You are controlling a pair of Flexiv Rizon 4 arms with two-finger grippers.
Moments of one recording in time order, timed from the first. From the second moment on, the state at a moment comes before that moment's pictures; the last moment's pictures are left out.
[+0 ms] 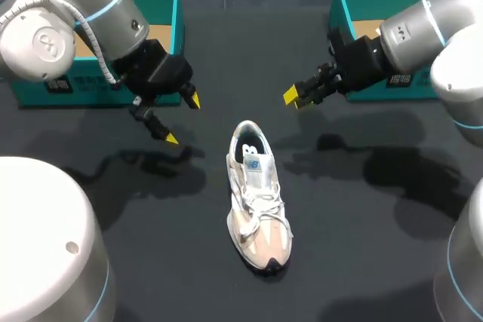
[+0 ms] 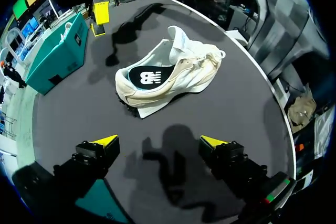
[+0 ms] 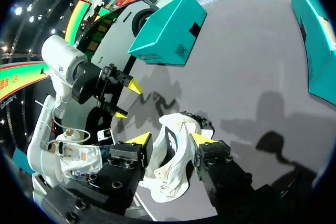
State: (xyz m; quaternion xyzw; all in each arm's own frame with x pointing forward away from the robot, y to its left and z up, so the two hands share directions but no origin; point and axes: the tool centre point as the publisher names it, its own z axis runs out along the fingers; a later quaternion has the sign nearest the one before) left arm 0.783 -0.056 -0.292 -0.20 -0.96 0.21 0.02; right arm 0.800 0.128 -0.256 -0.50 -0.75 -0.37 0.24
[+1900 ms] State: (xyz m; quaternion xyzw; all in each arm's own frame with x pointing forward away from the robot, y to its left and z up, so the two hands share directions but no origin) left arm 0.852 0.043 -0.226 -0.37 -0.92 0.13 0.00; right arm 0.748 0.216 -0.236 -0.64 -0.76 -0.09 0.02
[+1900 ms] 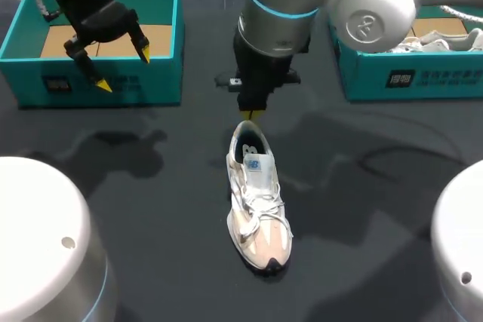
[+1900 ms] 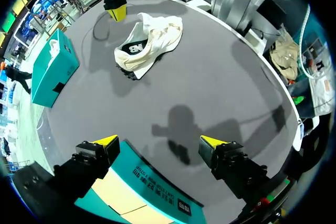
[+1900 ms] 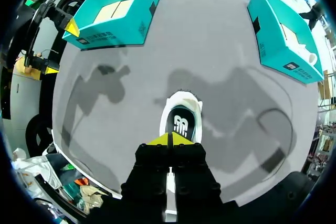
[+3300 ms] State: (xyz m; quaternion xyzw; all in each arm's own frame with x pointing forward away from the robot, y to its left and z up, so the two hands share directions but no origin) left arm 0.880 0.070 -0.227 -0.32 -0.94 0.14 0.01; right arm 0.749 0.216 -0.320 -0.64 -0.74 -0.05 -0.19
